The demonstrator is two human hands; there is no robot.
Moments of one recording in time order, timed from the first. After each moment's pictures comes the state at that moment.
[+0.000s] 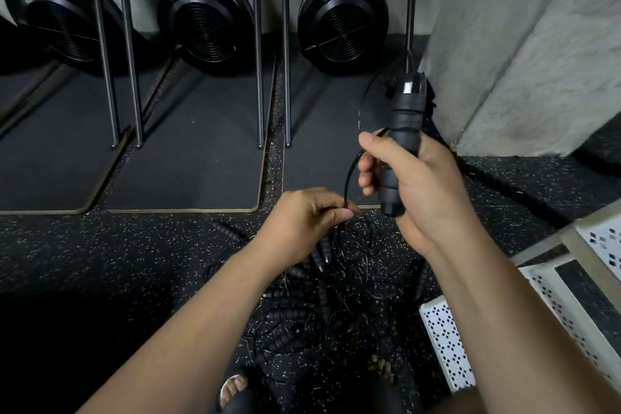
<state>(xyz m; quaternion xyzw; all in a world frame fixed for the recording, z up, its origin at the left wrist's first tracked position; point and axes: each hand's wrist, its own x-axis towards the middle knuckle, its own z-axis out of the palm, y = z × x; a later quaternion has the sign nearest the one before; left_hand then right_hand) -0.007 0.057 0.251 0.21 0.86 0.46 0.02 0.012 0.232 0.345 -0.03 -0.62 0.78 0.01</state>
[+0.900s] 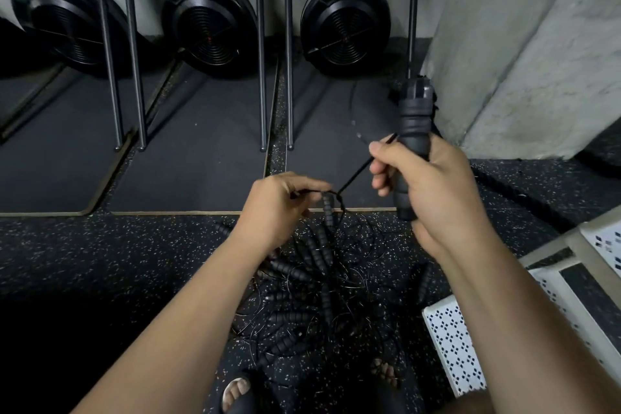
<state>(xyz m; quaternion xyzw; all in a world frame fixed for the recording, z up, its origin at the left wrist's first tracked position) -0.026 0.028 0.250 0.09 0.88 0.47 -0.03 0.010 0.239 0.344 -0.04 -0.66 0.75 0.05</state>
